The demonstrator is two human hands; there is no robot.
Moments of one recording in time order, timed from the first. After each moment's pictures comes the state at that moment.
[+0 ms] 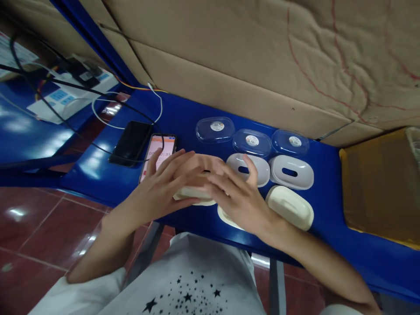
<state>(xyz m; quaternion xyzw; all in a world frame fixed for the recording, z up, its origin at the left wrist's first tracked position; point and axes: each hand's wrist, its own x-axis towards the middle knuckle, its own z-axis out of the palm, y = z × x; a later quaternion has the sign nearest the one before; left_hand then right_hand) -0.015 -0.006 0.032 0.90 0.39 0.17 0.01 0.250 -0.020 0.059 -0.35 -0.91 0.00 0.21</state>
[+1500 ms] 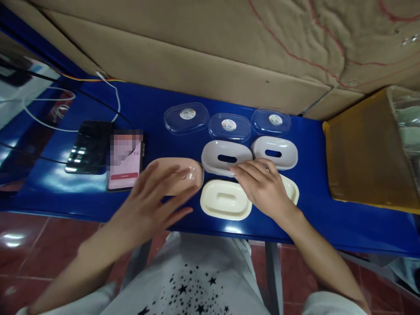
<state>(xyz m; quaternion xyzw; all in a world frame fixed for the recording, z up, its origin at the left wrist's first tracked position) 0.015 -0.033 0.030 0.93 0.32 0.17 0.02 0.339 -0.038 0.032 -0.44 -0.87 -0.04 0.20</state>
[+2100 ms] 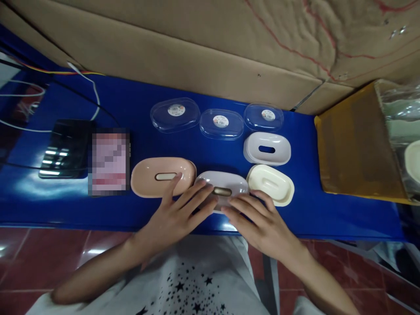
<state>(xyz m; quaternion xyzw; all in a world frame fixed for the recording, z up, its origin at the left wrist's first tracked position) 0.064 -0.054 0.006 0.95 0.25 0.18 -0.03 0.337 -0.119 0.046 -0.46 -0.87 0.06 0.15</state>
